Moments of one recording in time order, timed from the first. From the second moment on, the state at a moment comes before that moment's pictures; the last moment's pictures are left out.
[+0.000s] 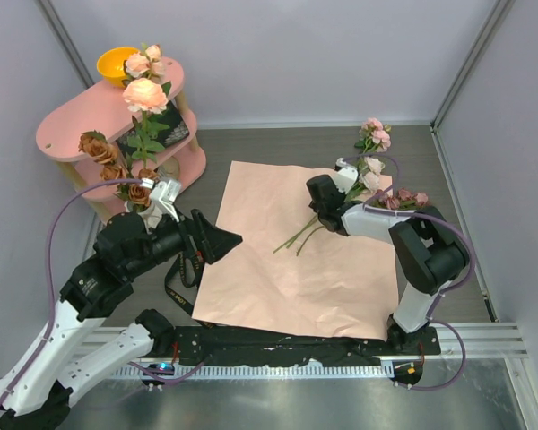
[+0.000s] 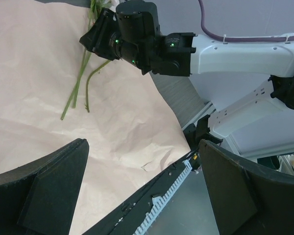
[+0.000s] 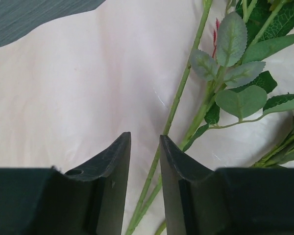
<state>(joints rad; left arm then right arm) -0.69 0.65 1.02 -0.58 0.19 -0.63 0.55 1.73 0.93 0.07 0.57 0.78</state>
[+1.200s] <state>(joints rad) -0.69 0.68 0.98 -0.53 0.18 -0.74 0.54 1.10 0.46 0.71 0.23 0.69</state>
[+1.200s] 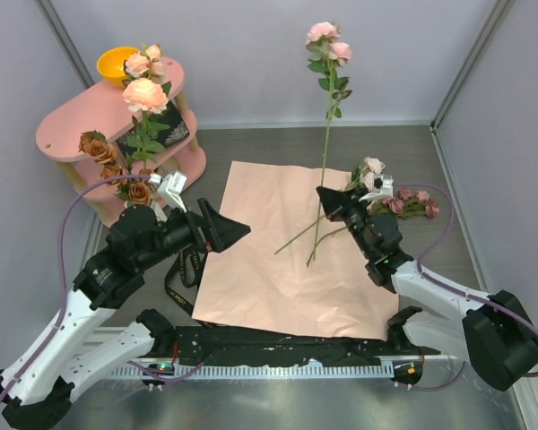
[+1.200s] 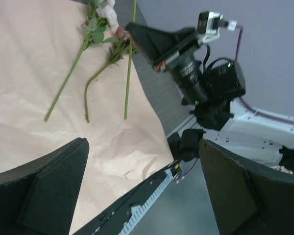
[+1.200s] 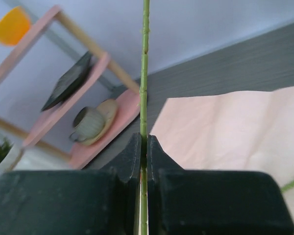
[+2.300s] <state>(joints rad) -0.69 1.34 1.55 -0.40 0.25 -0.58 0.64 1.12 0.35 1.21 -0.45 0.60</state>
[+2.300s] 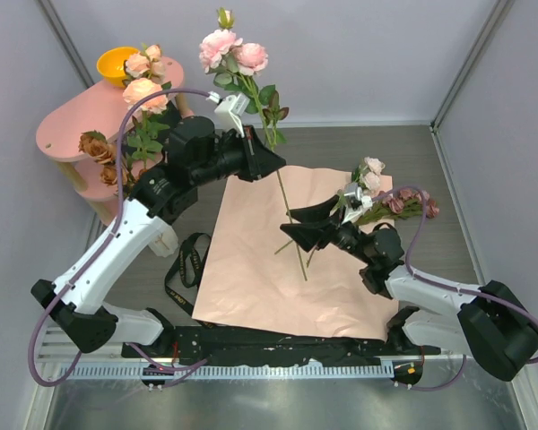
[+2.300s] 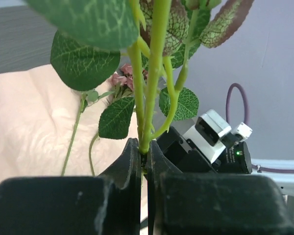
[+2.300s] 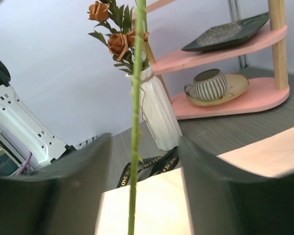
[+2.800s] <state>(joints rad) -0.69 0.93 1.91 -0.93 -0.09 -0.19 0.65 1.13 0.36 0.98 -0.14 0.47</state>
